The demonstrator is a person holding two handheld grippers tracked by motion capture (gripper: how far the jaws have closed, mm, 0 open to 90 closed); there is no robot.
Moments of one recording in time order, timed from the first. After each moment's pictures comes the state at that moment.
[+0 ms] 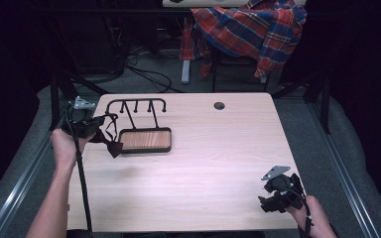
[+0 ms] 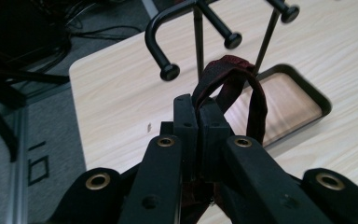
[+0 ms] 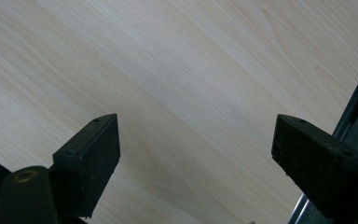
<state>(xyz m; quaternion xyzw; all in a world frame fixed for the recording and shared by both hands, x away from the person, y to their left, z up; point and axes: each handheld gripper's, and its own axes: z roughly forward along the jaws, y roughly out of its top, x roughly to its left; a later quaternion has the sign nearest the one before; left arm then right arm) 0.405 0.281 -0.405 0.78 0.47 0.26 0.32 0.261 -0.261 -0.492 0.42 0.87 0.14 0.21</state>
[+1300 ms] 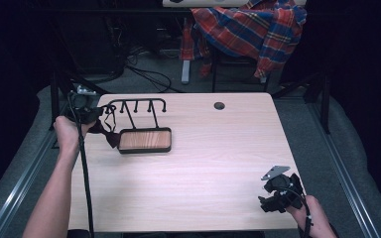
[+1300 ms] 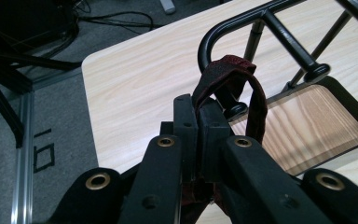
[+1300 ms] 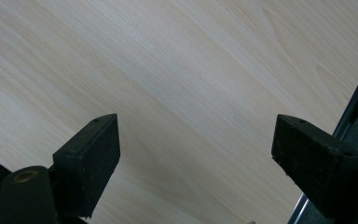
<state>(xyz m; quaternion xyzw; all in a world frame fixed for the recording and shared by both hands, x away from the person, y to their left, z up) 0.453 0.290 -0.410 0.78 0.50 0.26 0.28 0.261 -0.261 -0.492 0.42 0.88 0.13 0.21</state>
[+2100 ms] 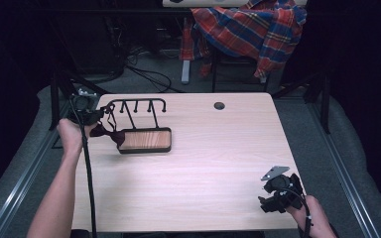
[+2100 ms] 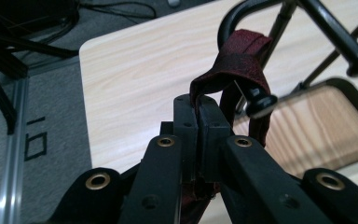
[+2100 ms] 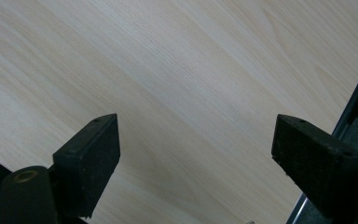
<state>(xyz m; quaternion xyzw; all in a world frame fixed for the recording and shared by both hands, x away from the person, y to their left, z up) 0.462 0.293 -0.427 0.76 0.53 0.25 0.28 0.260 -0.260 -0.491 0.41 0.88 0.13 0.21</state>
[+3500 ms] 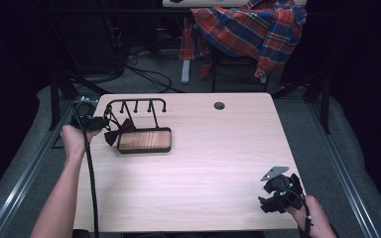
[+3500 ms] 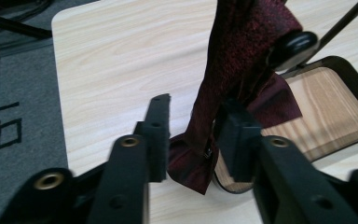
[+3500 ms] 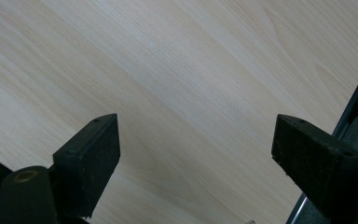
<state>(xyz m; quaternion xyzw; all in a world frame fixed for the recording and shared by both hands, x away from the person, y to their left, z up) 0.462 0.299 -0.451 0.77 0.54 0.20 0.28 0.260 -0.260 -0.492 0.41 0.88 0.13 0.21</state>
